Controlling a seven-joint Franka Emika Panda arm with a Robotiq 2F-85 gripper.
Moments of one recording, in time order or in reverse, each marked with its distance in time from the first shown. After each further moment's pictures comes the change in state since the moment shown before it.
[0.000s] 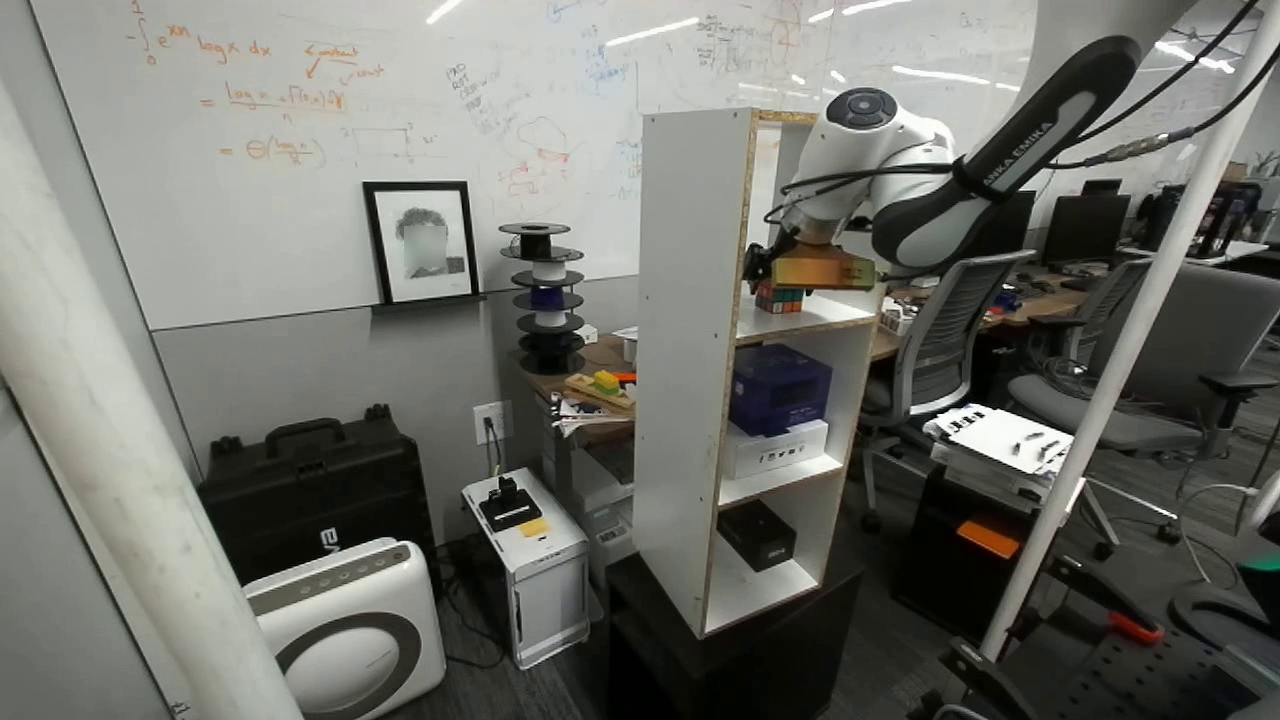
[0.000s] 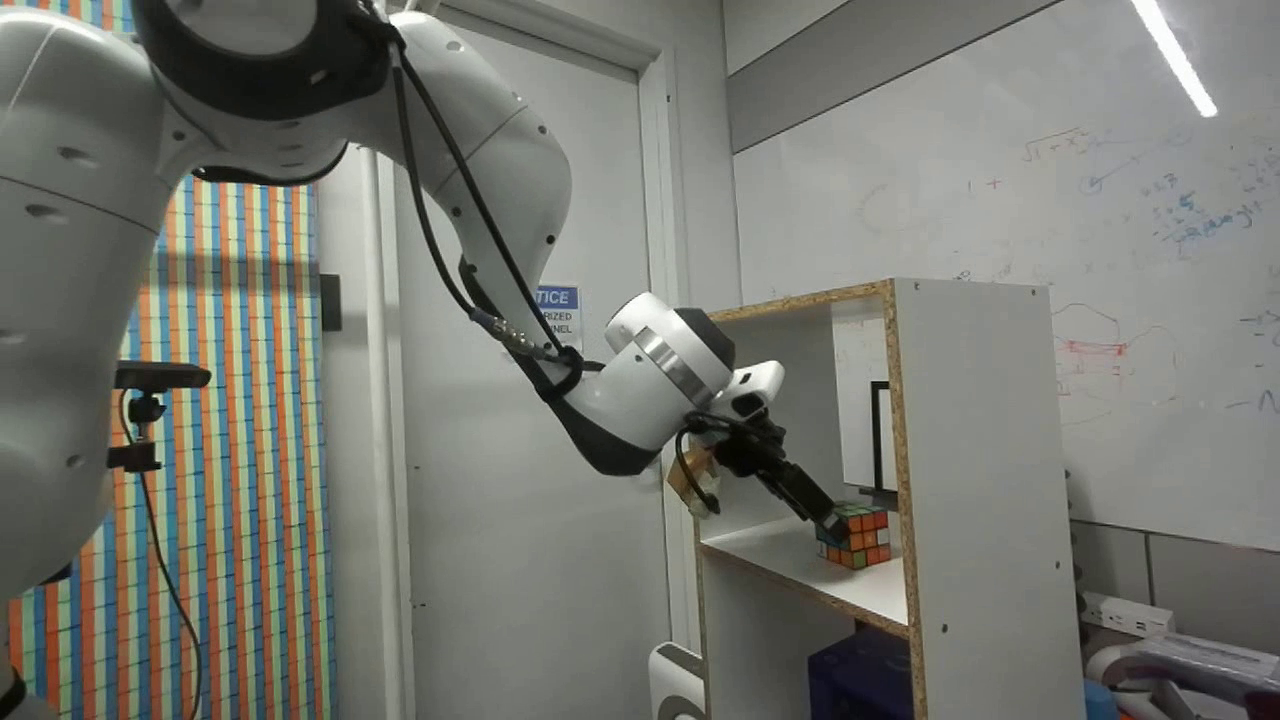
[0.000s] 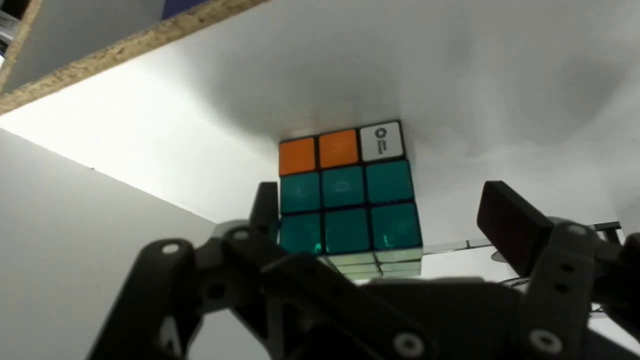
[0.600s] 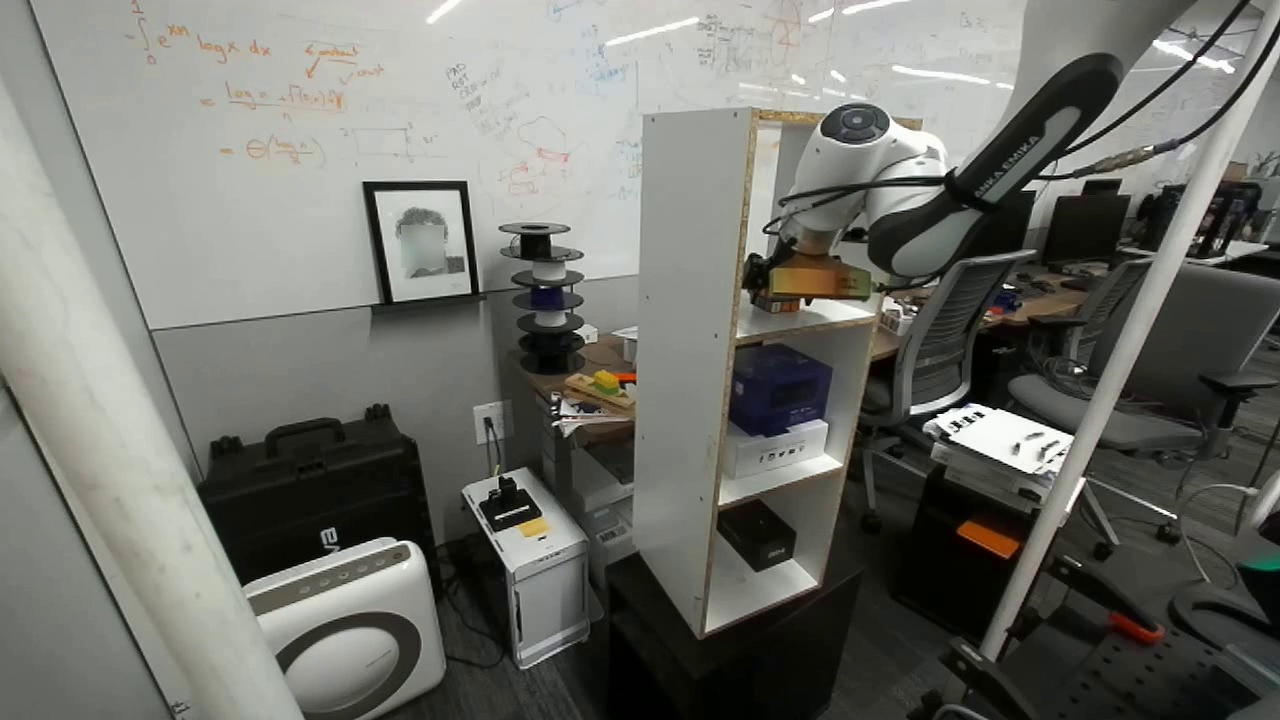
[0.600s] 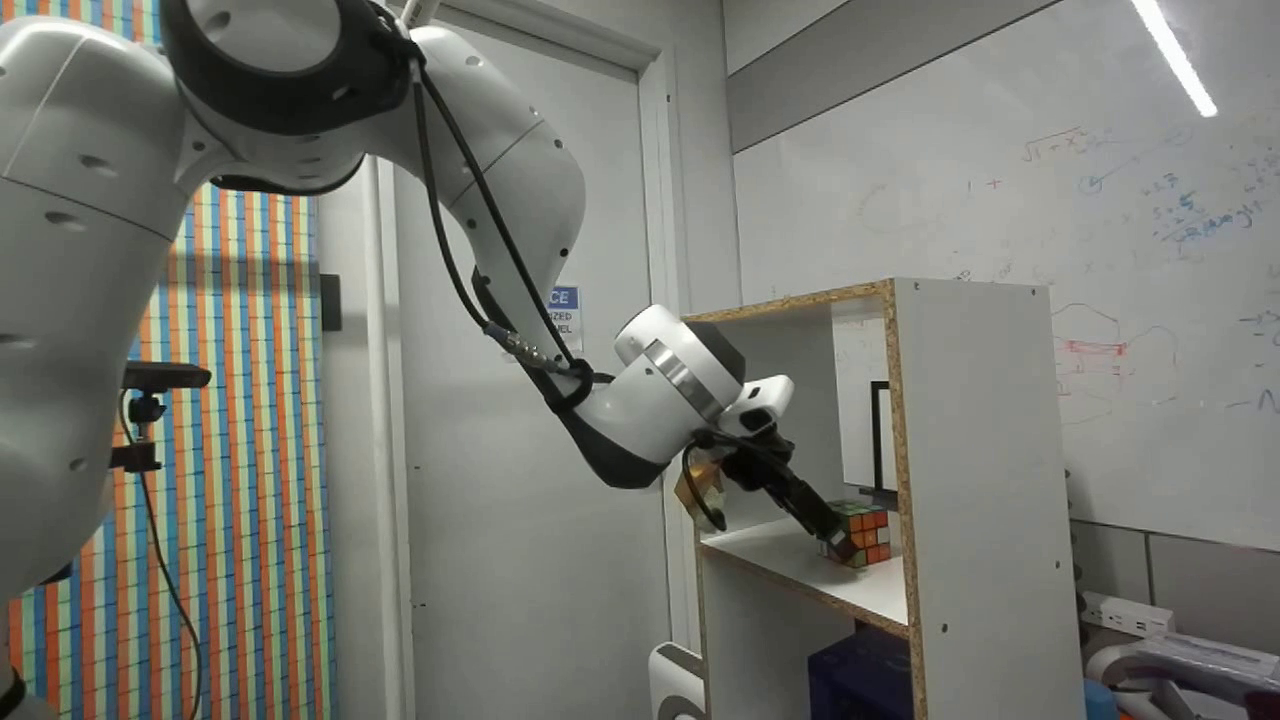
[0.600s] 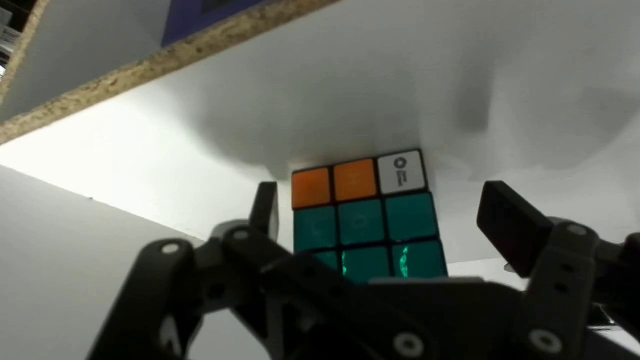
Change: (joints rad) arm -0.002 0.039 -0.006 0.021 -0.003 -0.001 0.019
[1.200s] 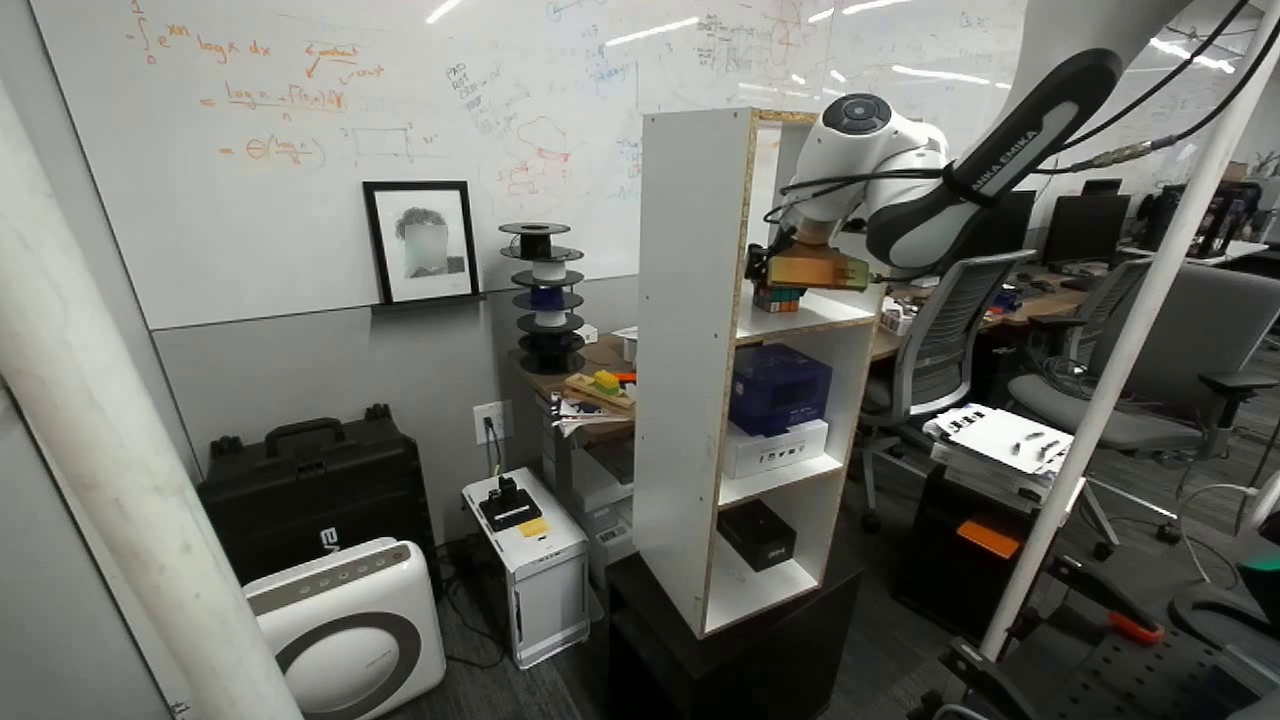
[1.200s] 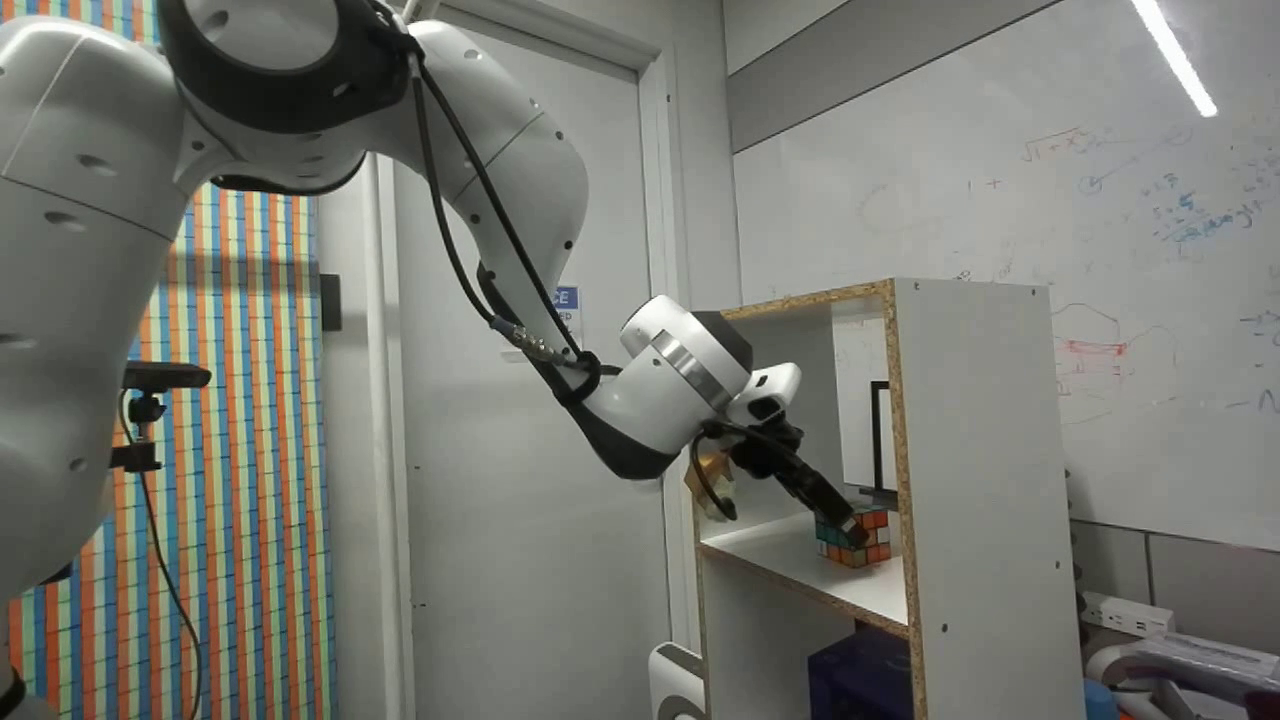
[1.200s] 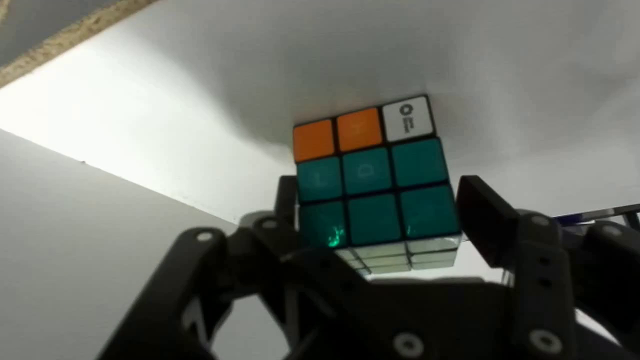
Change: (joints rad) arm -0.002 0.000 -0.009 0.030 0.000 0.008 0.011
